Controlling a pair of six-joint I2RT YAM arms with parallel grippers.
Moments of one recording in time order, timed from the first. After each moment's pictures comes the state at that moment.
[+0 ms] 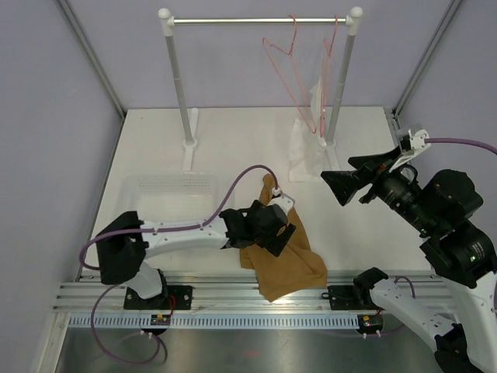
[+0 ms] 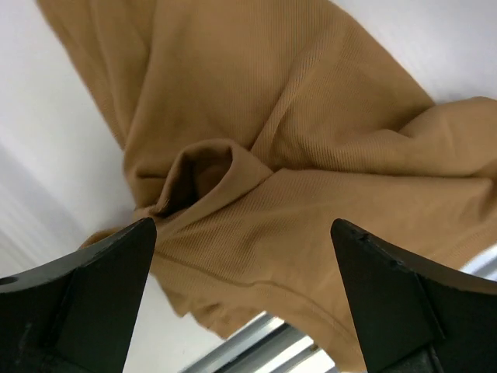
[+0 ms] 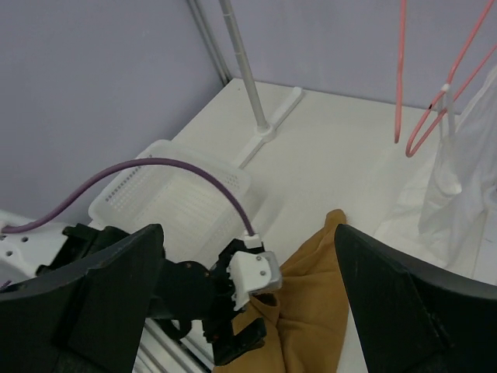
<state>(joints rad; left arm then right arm) -1.20 1.52 1.04 -0.46 -0.29 -0.45 0.50 0.75 1.40 -0.66 -0.15 0.30</state>
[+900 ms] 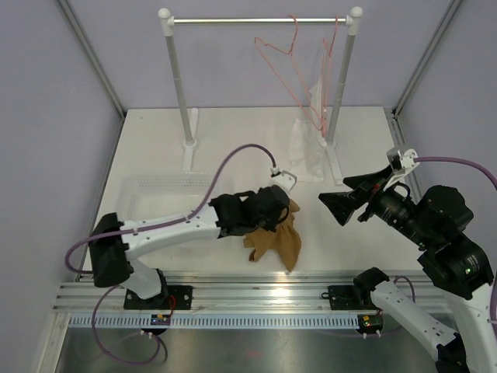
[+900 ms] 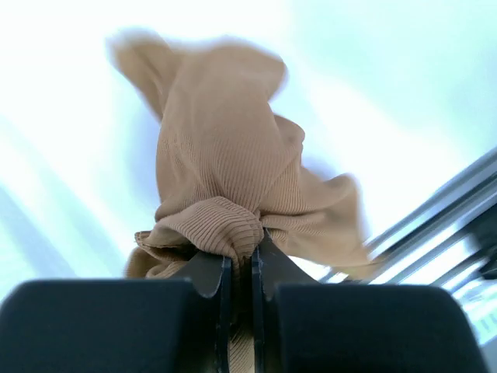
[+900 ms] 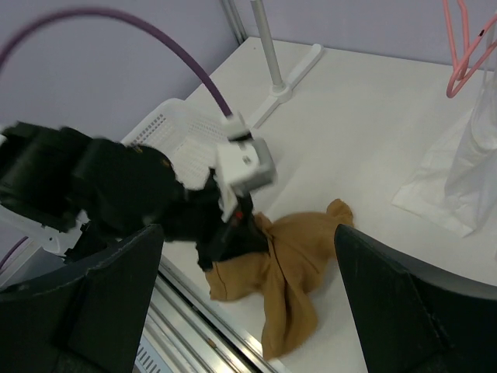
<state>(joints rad) -1.18 1.55 1.23 -0.55 -0.34 -0.46 0.50 0.62 1.24 -0.70 -0.24 0.30</state>
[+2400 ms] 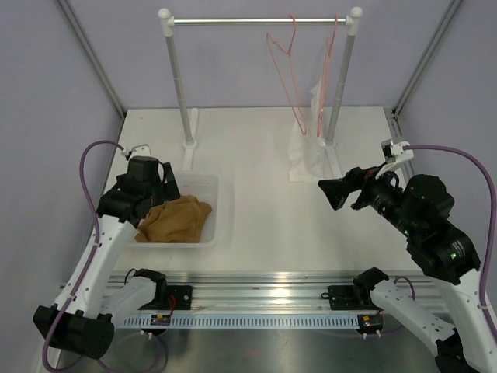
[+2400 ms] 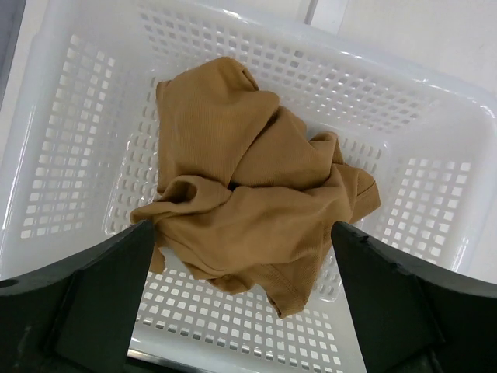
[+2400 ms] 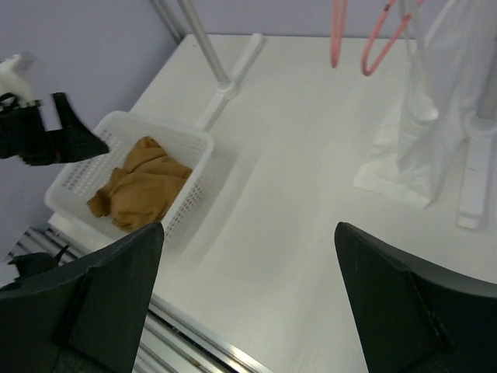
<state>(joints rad) -0.23 0.98 1.01 -0.88 -0.34 -0.41 0.50 0.66 1.21 -0.67 -0.13 0.33</state>
